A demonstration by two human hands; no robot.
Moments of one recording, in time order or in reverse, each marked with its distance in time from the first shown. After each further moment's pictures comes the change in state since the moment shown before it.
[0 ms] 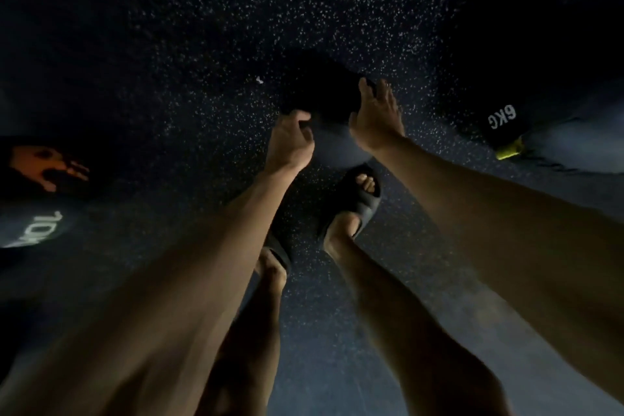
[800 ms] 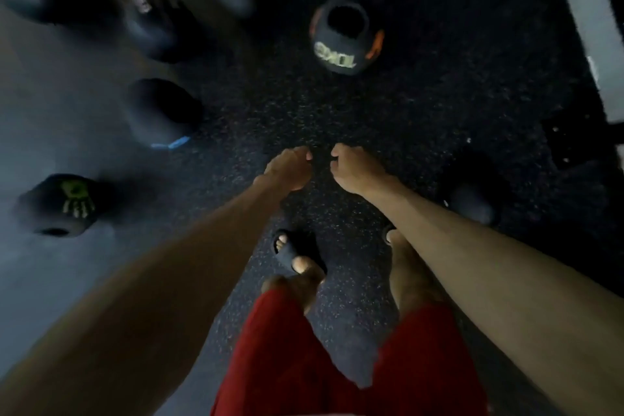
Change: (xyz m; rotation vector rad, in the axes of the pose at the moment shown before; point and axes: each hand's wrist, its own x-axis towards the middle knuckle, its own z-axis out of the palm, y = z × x) left_hand -0.567 -0.288 -0.176 -0.337 0.271 -0.550; right_hand -0.570 -0.283 0.153 -0.788 -0.403 -0.883
